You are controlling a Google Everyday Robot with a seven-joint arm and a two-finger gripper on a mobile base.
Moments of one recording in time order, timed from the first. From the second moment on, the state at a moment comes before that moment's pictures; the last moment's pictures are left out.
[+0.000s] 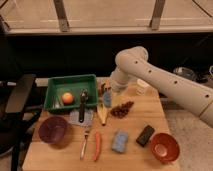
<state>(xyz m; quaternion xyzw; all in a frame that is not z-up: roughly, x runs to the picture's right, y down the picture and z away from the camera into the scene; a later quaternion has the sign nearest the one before) 0.035 0.036 0.728 -0.28 -0.18 -0.07 0.94</state>
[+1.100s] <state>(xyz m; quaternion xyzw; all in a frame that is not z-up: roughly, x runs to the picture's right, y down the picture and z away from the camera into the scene) 0.070 0.056 0.707 -0.29 -0.17 -0.08 0.94</state>
